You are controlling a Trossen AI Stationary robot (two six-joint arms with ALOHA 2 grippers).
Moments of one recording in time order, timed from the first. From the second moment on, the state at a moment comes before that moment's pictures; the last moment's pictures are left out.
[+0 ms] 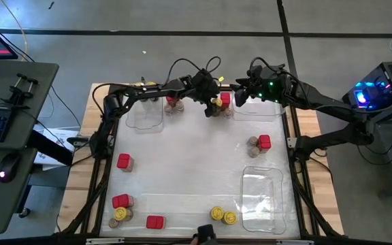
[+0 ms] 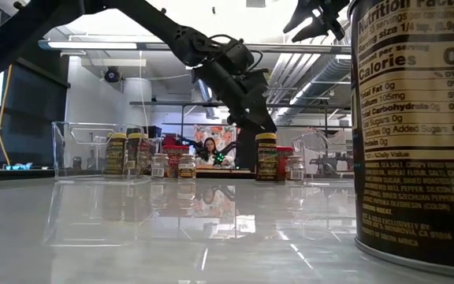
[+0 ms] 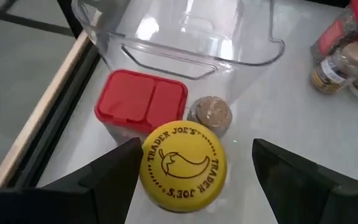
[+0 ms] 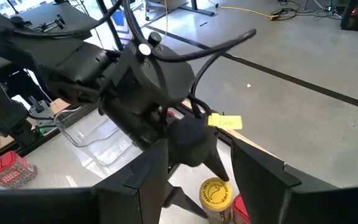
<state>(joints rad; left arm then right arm) 0.45 2.16 1.72 -0.34 0.21 0.15 -0.38 1.19 1.26 -0.51 0.23 0.31</state>
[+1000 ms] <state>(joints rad) 0.45 2.18 1.68 -0.28 0.20 0.22 -0.38 1.19 1.26 -0.51 0.23 0.32</state>
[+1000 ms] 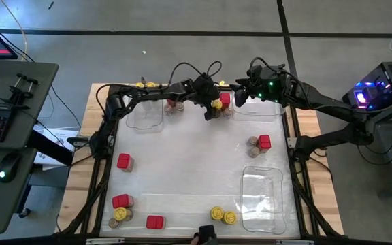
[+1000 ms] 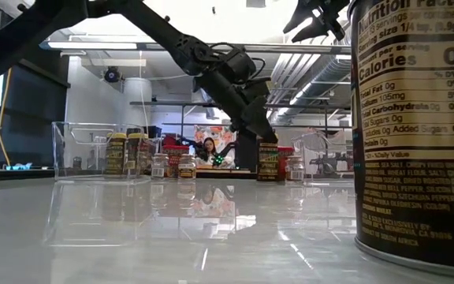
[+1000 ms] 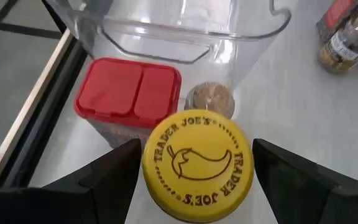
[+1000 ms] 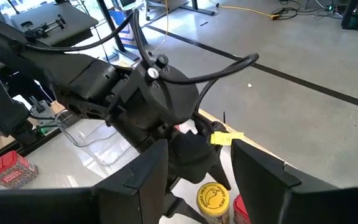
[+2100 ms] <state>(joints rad) 0.54 1.57 1.60 -0.74 0.00 0.14 -0.43 1.19 1.26 -0.51 0.24 0.29</state>
